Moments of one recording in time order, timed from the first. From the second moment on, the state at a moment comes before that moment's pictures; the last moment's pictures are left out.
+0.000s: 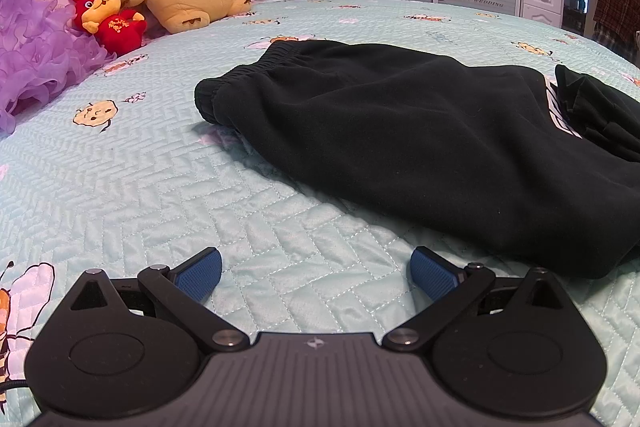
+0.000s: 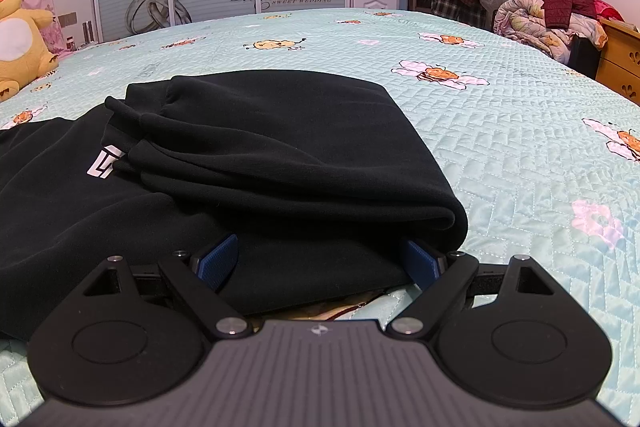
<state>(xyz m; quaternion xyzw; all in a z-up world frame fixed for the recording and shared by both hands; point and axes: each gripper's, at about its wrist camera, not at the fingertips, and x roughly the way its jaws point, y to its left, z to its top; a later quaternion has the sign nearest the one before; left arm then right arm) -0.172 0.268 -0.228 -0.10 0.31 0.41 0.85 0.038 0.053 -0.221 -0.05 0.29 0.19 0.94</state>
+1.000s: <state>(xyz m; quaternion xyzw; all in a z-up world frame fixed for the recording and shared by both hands) -0.173 0.424 -0.186 -0.46 0.20 0.29 0.82 0.039 0.051 -0.221 -0.04 0.29 0.20 0.93</state>
